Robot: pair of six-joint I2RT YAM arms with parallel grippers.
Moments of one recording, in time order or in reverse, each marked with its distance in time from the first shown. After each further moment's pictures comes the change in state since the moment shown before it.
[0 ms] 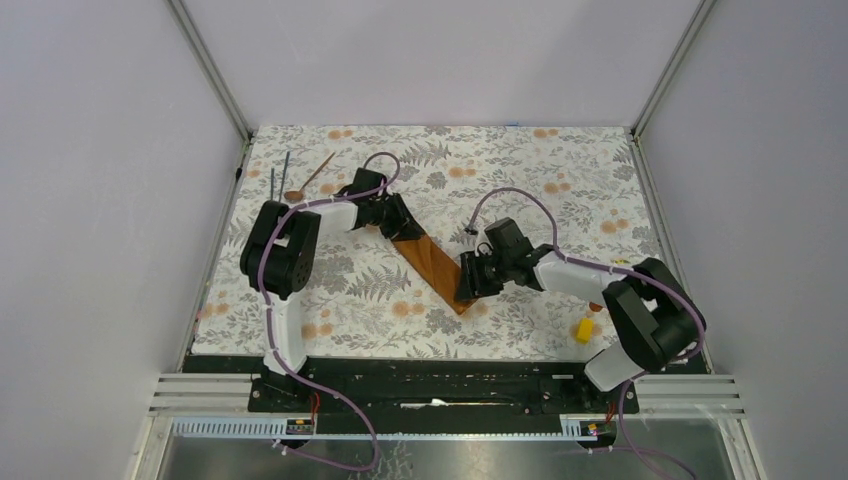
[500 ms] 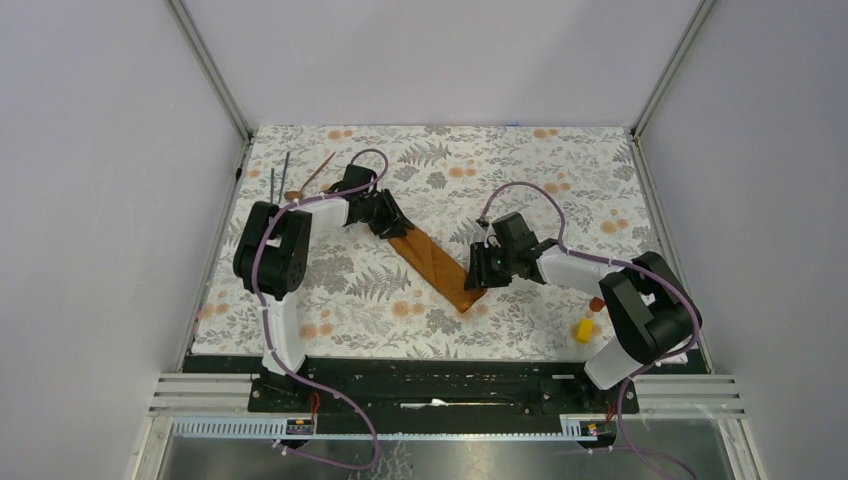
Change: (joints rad) left arm 0.037 -0.041 0.010 -0.083 -0.100 0.039; right arm -0.068 0.005 0.031 -0.023 0.109 -0.006
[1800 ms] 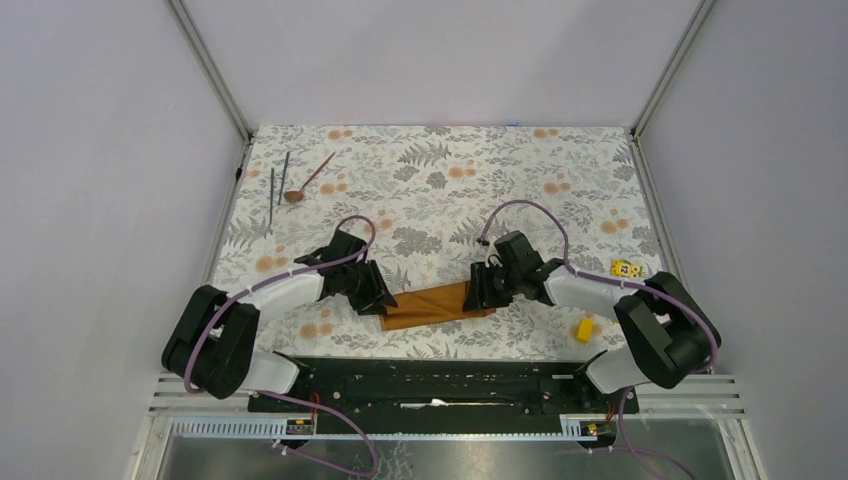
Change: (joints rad) left arm -0.136 -0.613 -0.625 -0.166 -0.098 -0.058; right arm 0.060 -0.092 -0.138 0.045 -0.064 0.056
